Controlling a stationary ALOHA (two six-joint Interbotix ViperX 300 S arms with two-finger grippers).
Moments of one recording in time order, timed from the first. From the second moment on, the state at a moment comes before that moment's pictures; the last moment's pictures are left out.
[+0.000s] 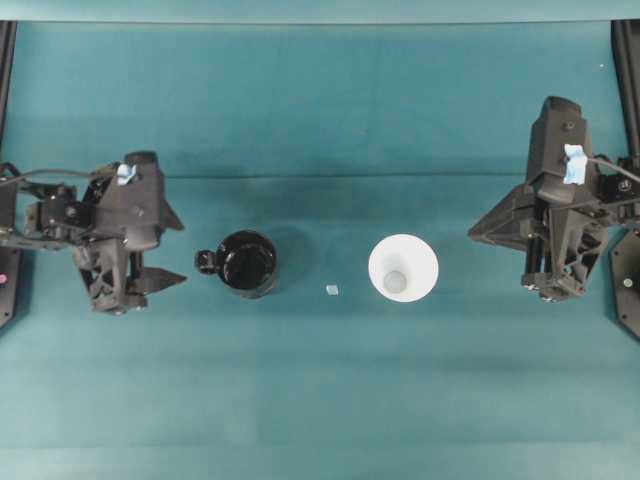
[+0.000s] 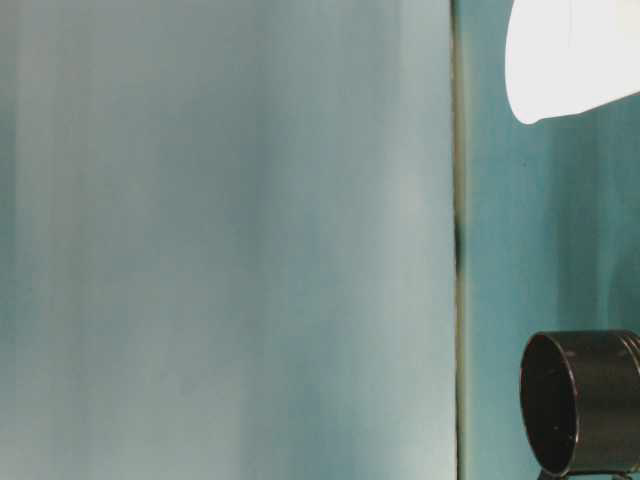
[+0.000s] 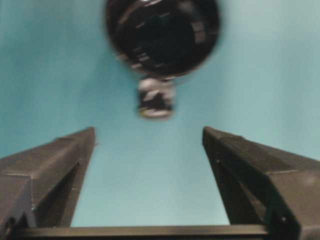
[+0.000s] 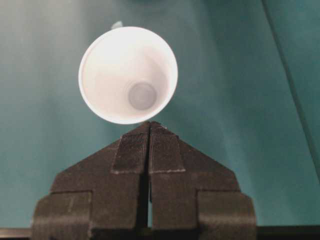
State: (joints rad) left arm 0.08 -0.35 0.97 0.02 0.29 -0.07; right arm -0.09 -0.62 0.93 0.04 0.50 0.15
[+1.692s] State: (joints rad) left arm 0.08 -0.13 0.92 0.02 0.14 -0.12; right arm -0.09 -0.62 0.93 0.04 0.50 0.15
